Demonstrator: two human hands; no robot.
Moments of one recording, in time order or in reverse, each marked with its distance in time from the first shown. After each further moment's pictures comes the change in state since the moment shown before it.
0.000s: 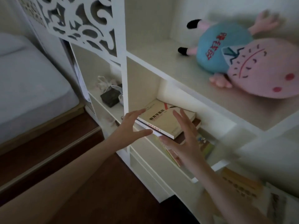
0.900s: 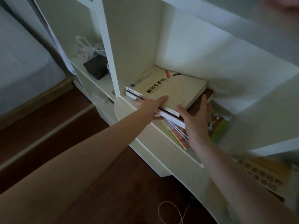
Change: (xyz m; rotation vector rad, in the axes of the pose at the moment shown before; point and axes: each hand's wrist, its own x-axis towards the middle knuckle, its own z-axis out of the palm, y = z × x) left_hand 0.098 -0.032 0.111 -0.805 0.036 -0.708; right_hand 0.045 0.118 0.030 0.109 0.389 0.513
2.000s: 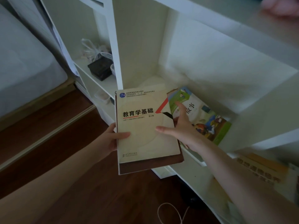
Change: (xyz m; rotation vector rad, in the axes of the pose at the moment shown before) left_hand -0.024 -0.075 -0.144 -0.100 -0.221 -0.001; right_hand -0.023 -0.010 0.009 -0.343 -0.559 0.090
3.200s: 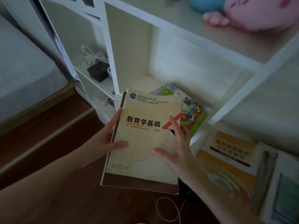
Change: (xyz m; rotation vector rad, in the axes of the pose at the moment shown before) left_hand -0.122 -0.001 0.039 0.632 -0.163 0.290; right_hand -0.140 0.056 0.016 0.138 0.153 -0.408
